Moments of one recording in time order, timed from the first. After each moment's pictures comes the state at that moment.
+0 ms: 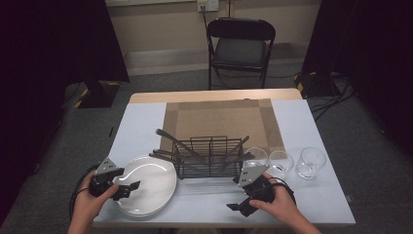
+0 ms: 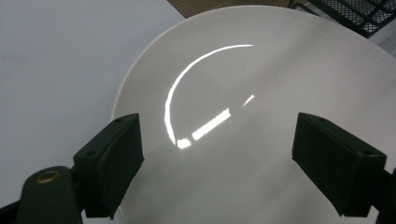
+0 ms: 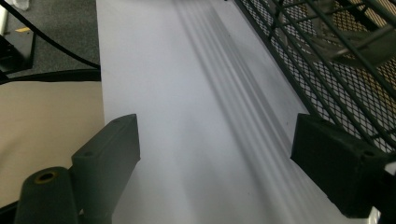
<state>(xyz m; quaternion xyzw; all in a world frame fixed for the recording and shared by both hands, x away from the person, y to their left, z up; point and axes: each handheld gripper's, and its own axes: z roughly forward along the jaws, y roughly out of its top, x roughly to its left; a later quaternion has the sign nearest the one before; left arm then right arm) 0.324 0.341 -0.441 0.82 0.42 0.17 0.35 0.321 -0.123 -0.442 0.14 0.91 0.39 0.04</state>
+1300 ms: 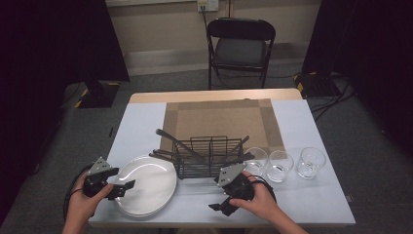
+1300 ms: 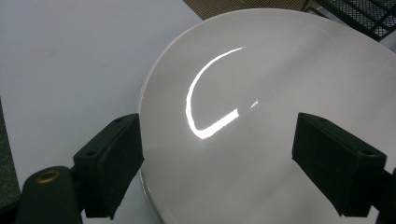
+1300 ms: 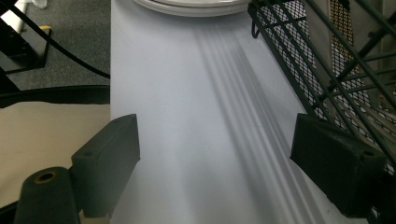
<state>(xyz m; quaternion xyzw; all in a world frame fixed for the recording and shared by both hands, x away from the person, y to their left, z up) 0.322 0.355 -0.437 0.81 0.44 0.17 0.36 0.328 -0.072 -0.443 0.11 0.91 0.39 0.03</state>
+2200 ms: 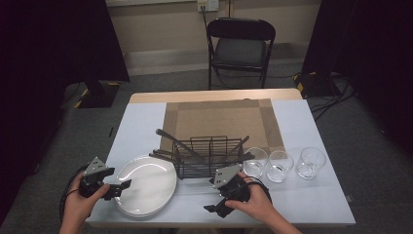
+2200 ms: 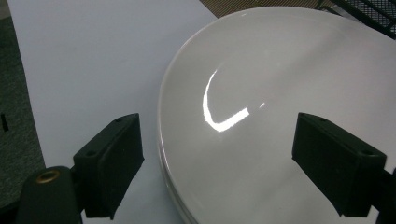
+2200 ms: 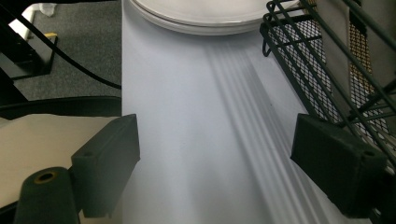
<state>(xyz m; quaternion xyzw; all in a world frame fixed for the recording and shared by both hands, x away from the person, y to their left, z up) 0.319 0.364 -0.436 0.80 0.45 0.18 0.35 0.323 -0.060 -0.440 0.10 0.91 0.41 0.03</state>
